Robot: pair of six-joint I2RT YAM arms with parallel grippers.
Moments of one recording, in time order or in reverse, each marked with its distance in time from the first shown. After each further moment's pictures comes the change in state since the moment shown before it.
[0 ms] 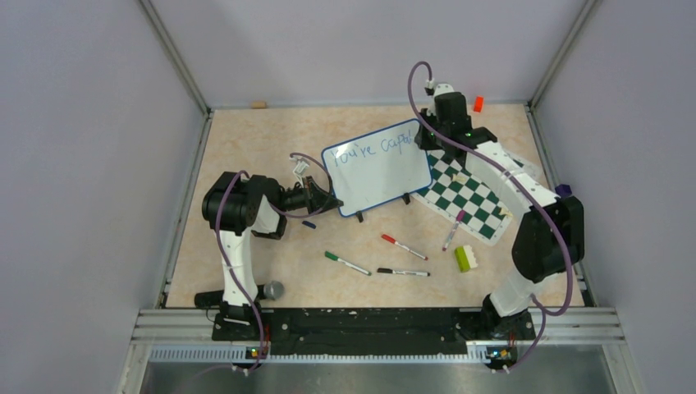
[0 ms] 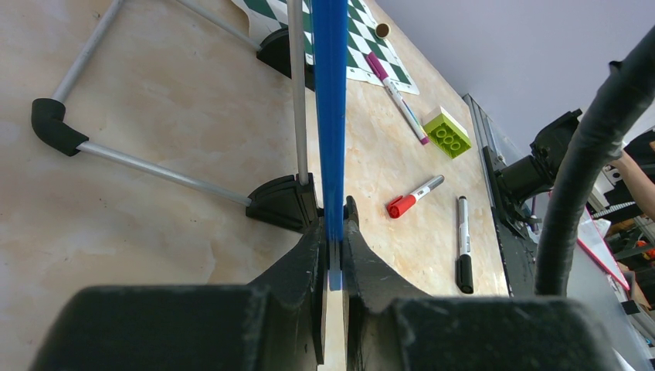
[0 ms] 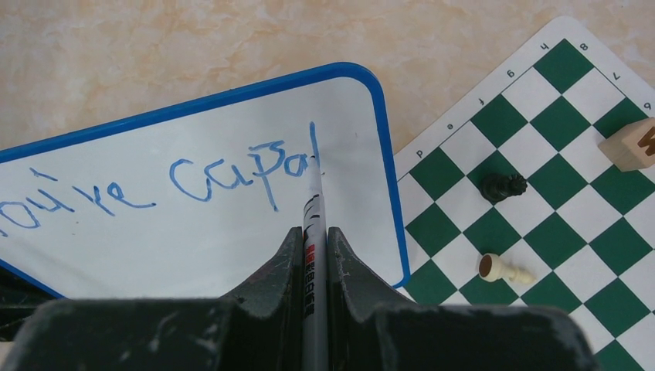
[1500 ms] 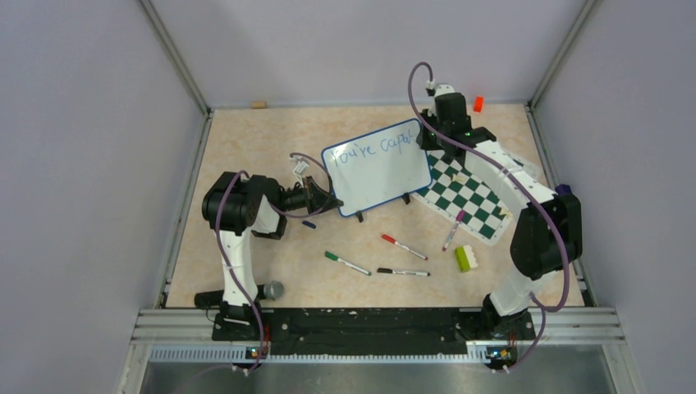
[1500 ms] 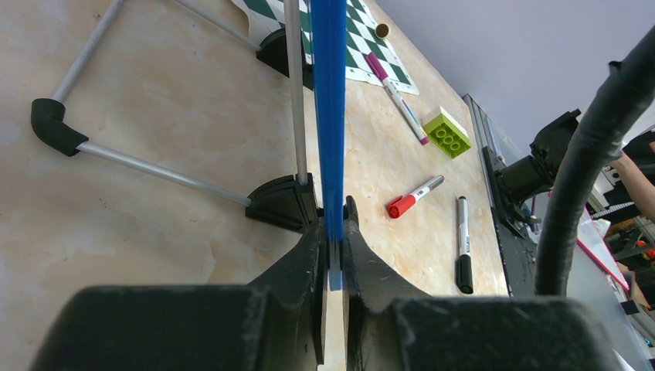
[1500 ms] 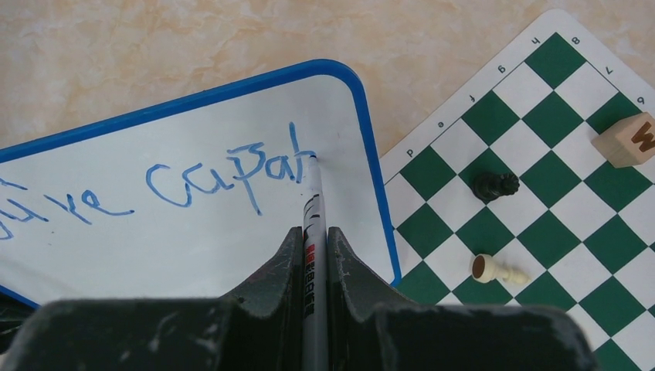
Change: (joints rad) left arm 0.000 0.000 0.000 0.000 0.000 -0.001; right arm -0.010 0.025 -0.002 0.016 0.016 -0.001
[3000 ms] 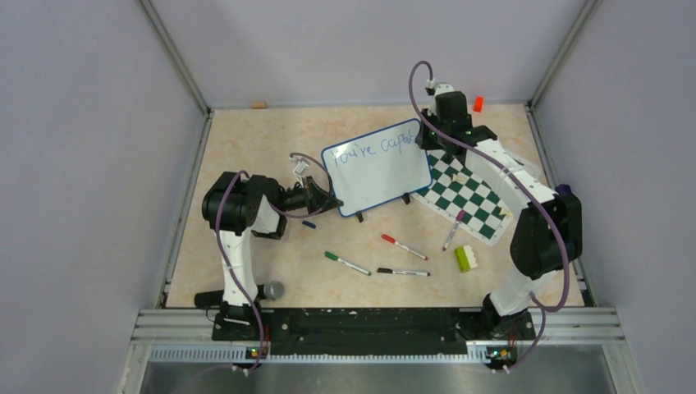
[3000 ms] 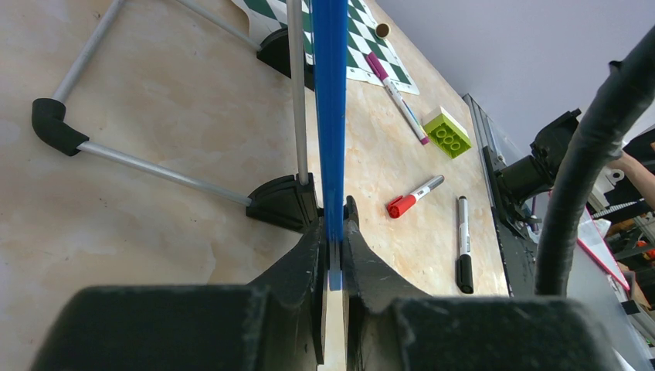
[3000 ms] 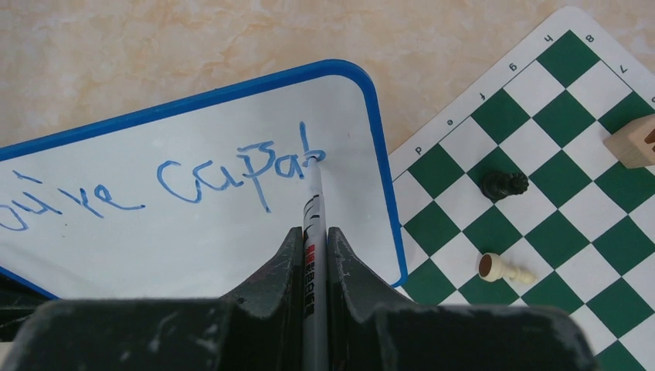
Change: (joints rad) left arm 0.000 0.000 0.000 0.000 0.000 0.000; right arm -0.005 0.002 0.013 -0.028 -0.034 0.001
